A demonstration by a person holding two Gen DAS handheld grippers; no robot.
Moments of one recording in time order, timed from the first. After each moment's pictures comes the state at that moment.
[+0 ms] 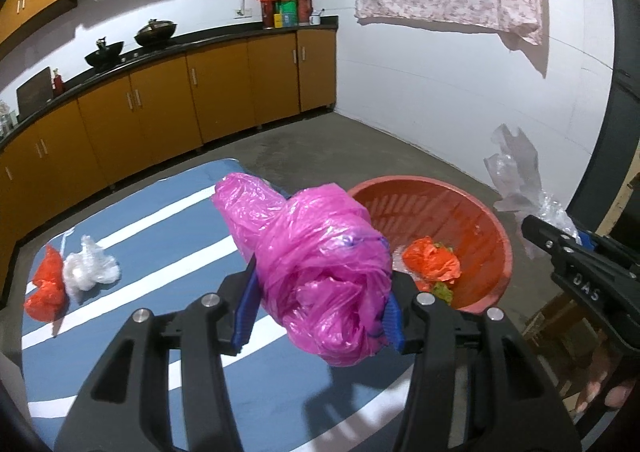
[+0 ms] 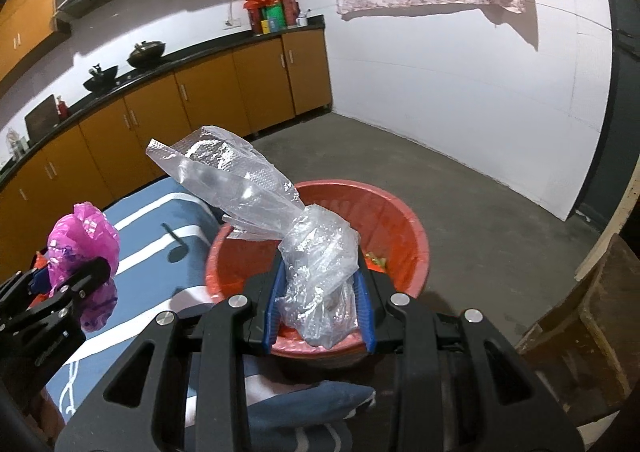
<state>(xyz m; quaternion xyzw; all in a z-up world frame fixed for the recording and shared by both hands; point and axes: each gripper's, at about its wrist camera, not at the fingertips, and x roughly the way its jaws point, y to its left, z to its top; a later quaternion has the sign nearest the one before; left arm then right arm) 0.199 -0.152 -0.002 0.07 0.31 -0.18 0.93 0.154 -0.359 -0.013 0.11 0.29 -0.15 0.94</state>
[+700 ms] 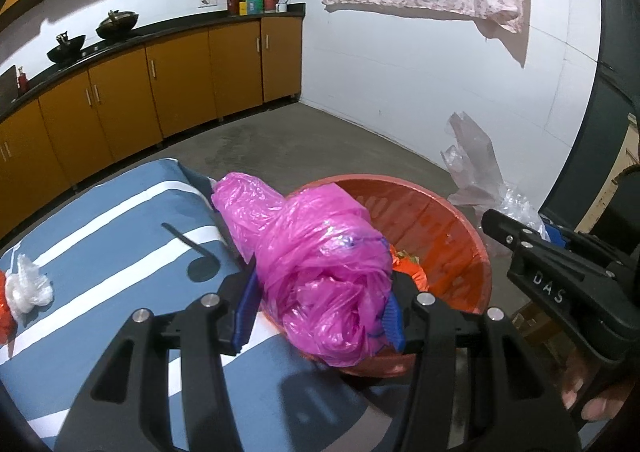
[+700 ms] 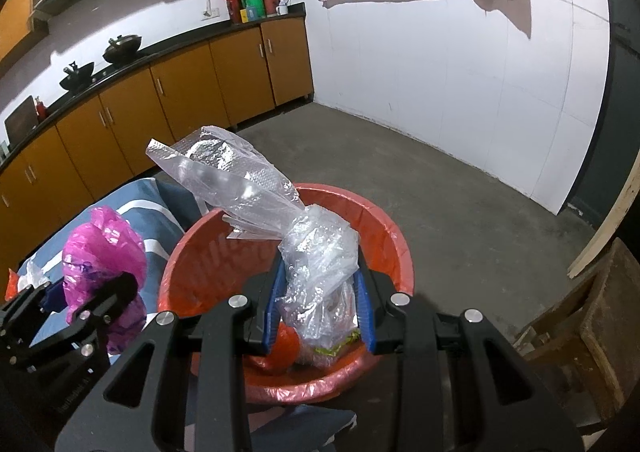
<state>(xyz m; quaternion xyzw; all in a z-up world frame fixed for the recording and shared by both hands) 0.242 -0.214 -0.029 0.06 0.33 -0.24 0.91 0.191 -0.388 -0.030 0.12 0.31 -0.17 0.93</state>
